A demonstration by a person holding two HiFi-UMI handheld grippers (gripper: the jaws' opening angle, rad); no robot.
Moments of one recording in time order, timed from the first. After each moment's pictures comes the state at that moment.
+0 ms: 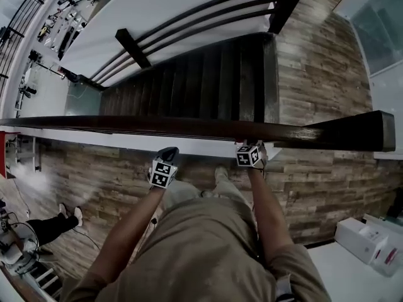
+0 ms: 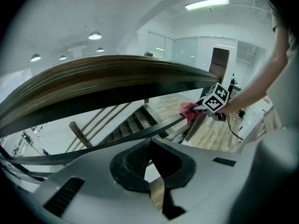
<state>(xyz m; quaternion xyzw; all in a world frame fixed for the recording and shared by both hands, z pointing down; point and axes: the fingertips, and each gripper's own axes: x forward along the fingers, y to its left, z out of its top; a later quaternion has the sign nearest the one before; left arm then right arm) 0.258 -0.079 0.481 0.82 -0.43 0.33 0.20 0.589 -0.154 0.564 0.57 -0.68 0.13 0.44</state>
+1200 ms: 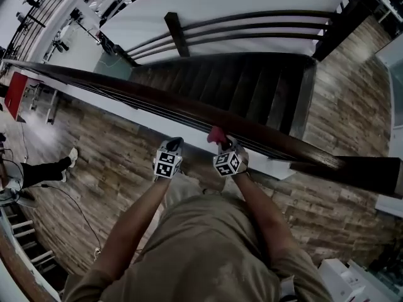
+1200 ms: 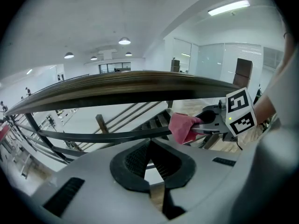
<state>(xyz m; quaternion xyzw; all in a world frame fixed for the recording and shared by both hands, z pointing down) 0.144 -0.040 0.469 0.74 -0.57 0.28 0.23 0.297 -0.103 0.526 0.33 -0.87 0.00 0.37</state>
